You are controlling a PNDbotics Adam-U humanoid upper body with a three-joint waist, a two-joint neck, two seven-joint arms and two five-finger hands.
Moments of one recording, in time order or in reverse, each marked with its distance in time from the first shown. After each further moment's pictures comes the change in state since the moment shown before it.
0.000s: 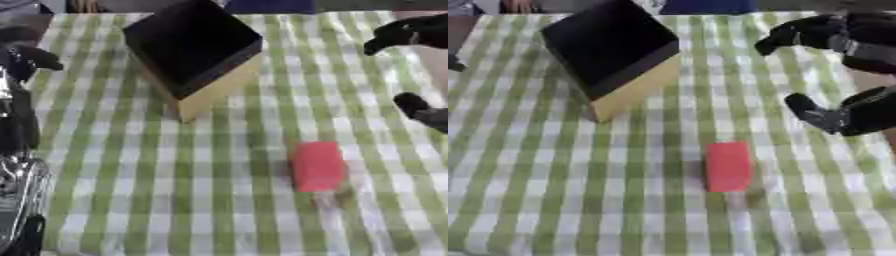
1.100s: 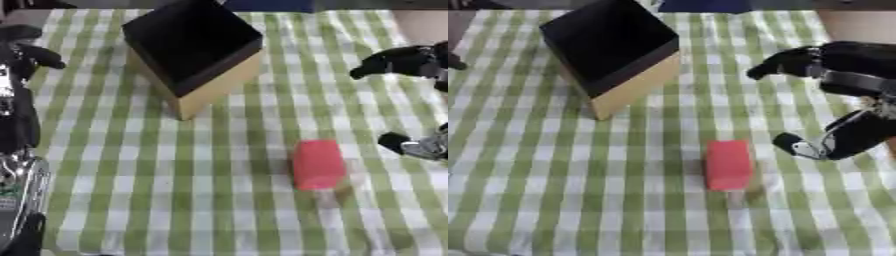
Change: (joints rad) left arm 0.002 0.000 -0.006 0.000 0.001 0.007 -0.015; right arm 0.019 0.011 0.095 0.000 0.125 0.070 0.101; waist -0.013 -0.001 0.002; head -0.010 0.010
